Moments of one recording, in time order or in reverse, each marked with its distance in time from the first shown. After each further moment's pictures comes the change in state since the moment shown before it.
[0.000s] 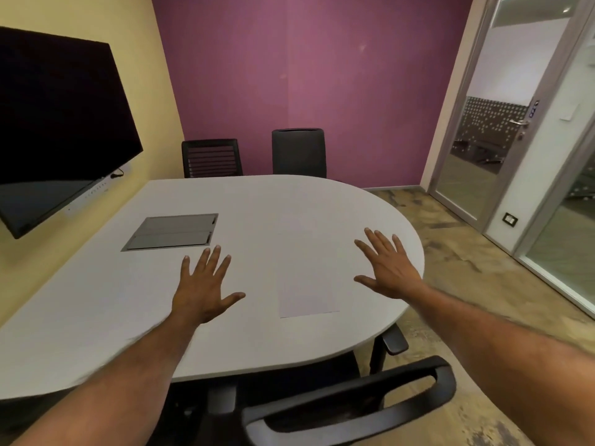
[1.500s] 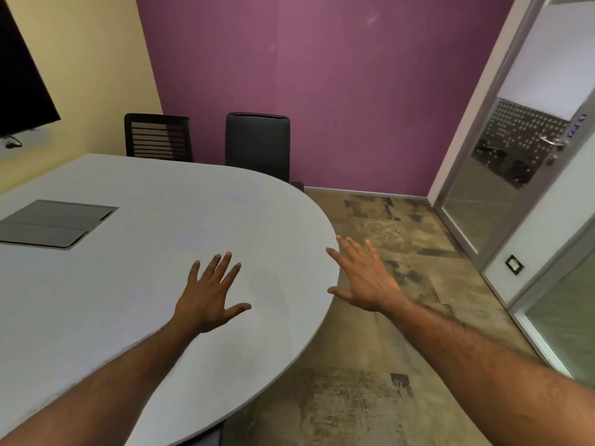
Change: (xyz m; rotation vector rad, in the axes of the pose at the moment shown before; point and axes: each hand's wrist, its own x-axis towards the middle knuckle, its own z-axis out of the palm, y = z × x) left_hand 0.361 0.484 0.018 -0.123 0.006 -0.026; right_hand 0.189 0.516 0.129 0.062 -0.014 -0.313
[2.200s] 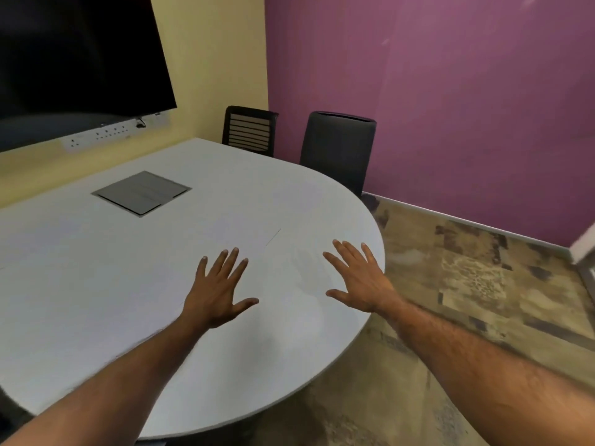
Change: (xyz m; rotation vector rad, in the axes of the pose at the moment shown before) left_hand 0.100 0.065 0.023 0.090 -0.028 -0.405; right_hand 0.183 0.121 0.092 0.089 0.023 -0.450
